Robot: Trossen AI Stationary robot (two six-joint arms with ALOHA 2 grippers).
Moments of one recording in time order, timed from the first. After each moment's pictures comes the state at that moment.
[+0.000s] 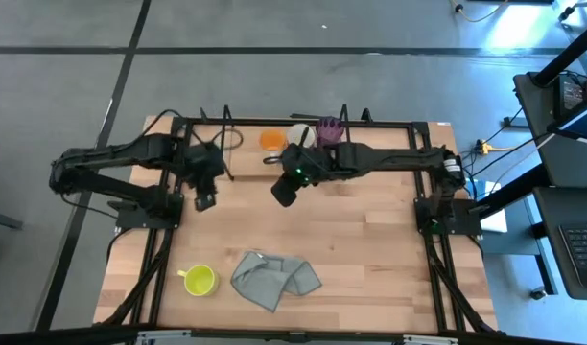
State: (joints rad) left arm 0.17 1.03 1.07 -1.25 0.07 -0.24; right arm 0.00 1.91 1.88 -0.84 0.21 0.60
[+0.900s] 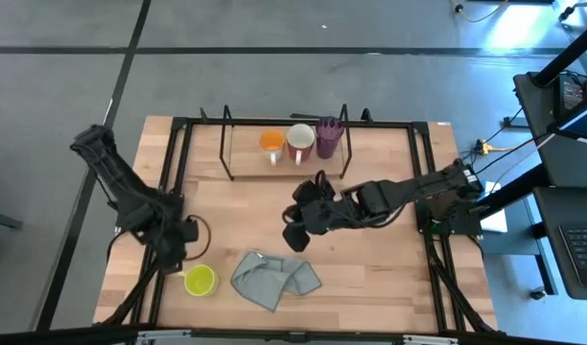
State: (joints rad) left arm -0.84 1.06 0.85 -1.19 0.01 -1.11; right arm 0.32 1.82 1.88 -0.84 0.45 0.78
